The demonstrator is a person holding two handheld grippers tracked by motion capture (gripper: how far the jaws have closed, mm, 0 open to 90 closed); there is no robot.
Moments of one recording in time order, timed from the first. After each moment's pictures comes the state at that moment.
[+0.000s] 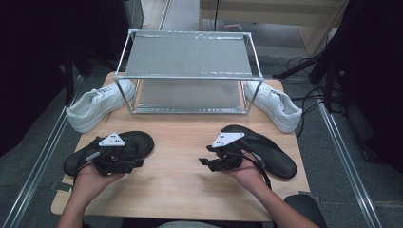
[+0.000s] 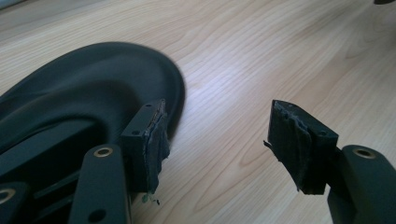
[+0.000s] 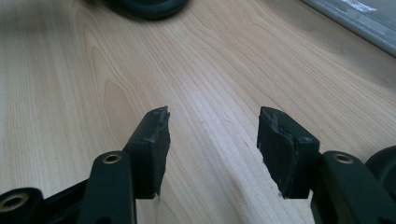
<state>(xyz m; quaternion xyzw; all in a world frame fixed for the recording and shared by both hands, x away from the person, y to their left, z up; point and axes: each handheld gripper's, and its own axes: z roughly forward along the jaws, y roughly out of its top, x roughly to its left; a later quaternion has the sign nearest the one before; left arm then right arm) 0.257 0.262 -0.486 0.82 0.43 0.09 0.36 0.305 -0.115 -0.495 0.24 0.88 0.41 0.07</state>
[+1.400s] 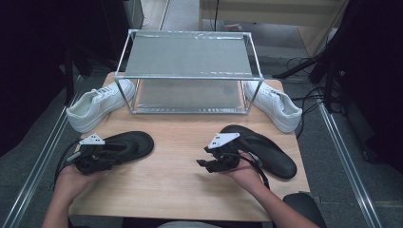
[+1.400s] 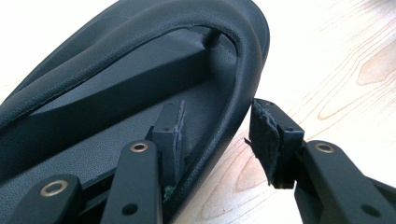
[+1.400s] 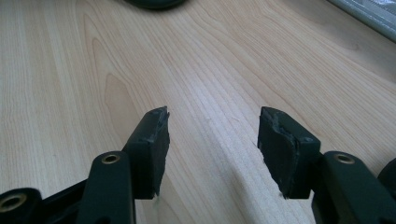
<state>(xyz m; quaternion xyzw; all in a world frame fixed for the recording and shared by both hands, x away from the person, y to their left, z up) 0.263 0.317 -0.510 0.81 0.47 0.08 0.34 0.305 -0.106 -0.498 0.23 0.89 0.39 0.06</state>
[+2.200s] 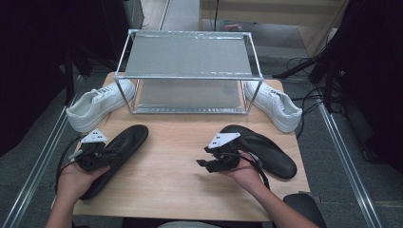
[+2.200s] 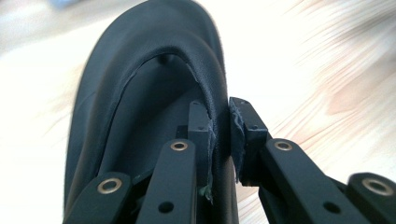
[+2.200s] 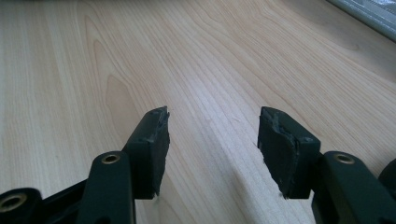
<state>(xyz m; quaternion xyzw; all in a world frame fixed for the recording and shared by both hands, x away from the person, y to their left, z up) 0.255 0.290 -0.475 0.81 0.45 0.12 0.36 0.306 -0.107 -0.498 0.23 0.89 0.40 0.06</state>
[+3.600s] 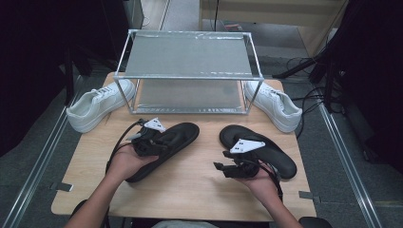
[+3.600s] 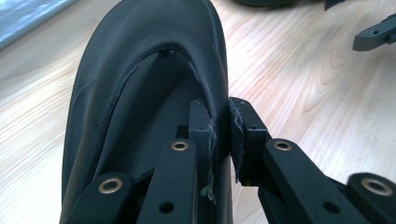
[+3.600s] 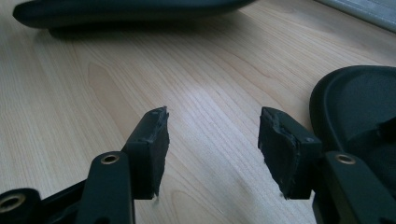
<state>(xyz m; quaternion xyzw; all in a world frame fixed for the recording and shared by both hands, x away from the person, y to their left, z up) 0.313 0.157 -0.467 0.87 0.35 0.03 0.35 0.283 -0.160 -0.499 0.31 0.86 0.41 0.08</state>
